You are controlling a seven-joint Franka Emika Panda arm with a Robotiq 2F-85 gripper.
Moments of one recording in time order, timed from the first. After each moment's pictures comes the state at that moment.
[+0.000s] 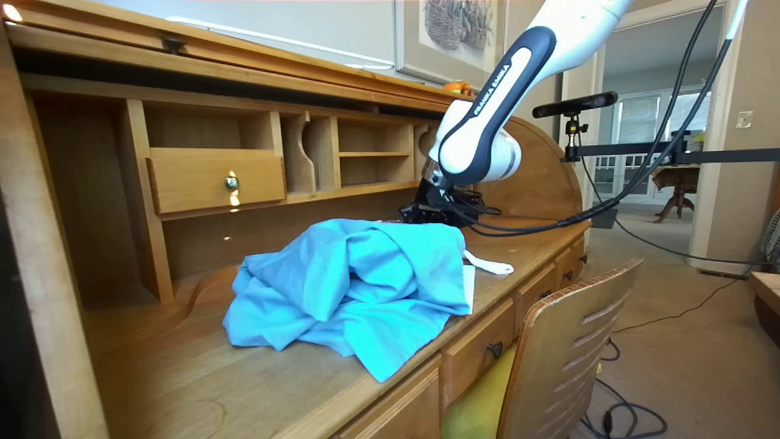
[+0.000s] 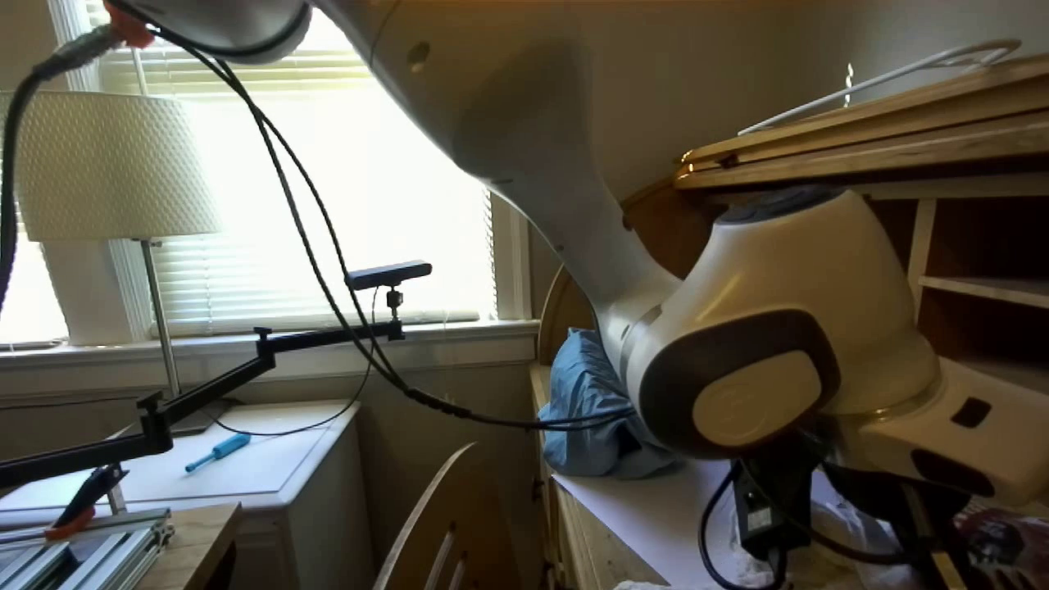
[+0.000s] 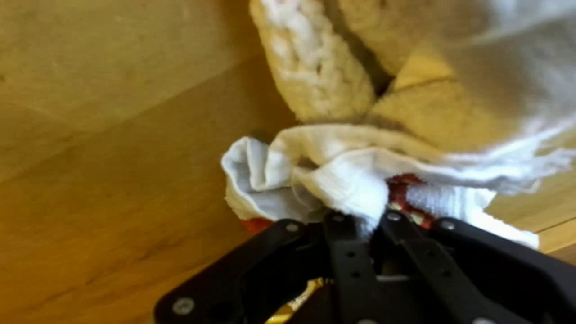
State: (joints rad) arm 0.07 0.83 -0.14 -1.71 0.20 3.05 0.39
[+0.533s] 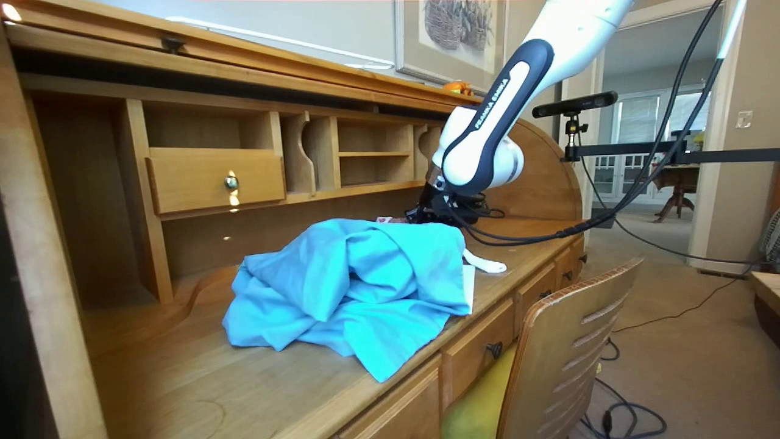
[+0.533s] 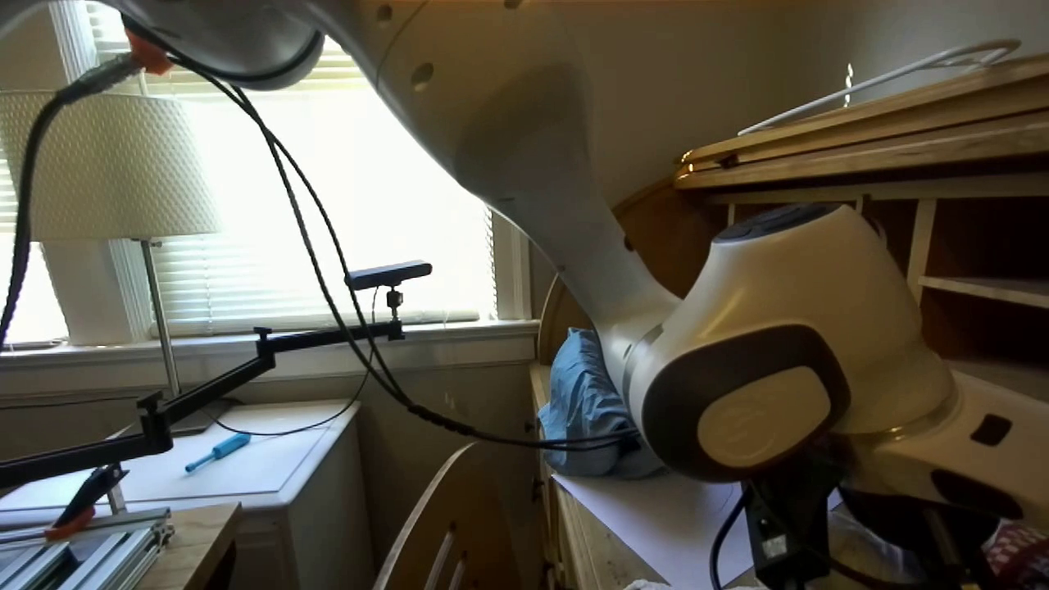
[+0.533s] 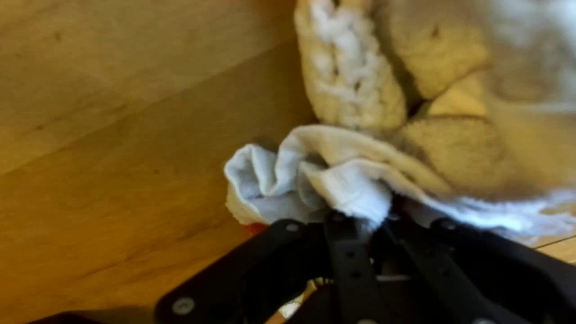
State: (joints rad) arm 0.13 0.86 -0.24 -1.71 0.21 3.07 0.39
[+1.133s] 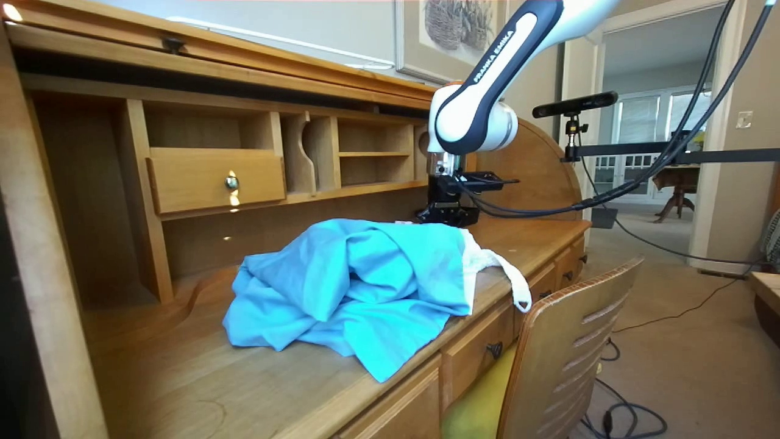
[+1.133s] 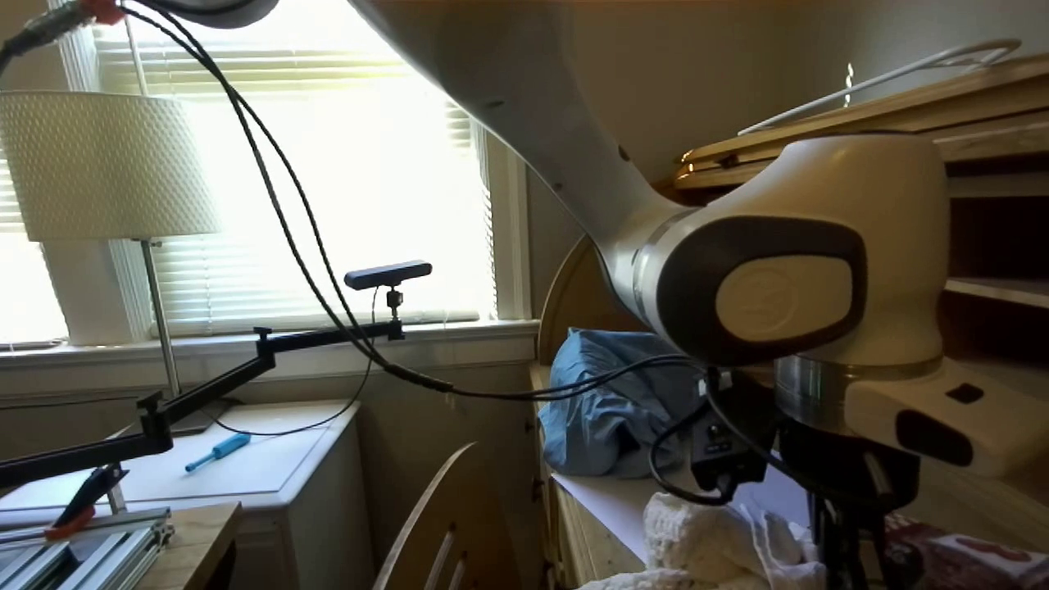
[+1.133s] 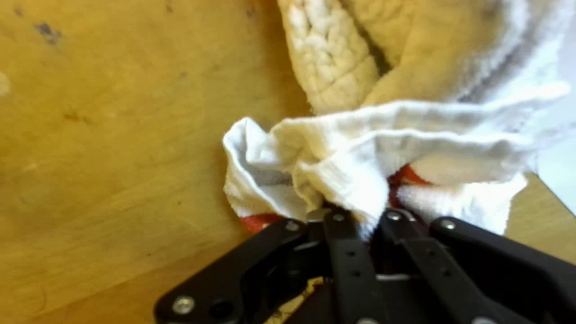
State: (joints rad) arm 0.13 0.73 -0.22 -1.71 0.18 2.53 0.40
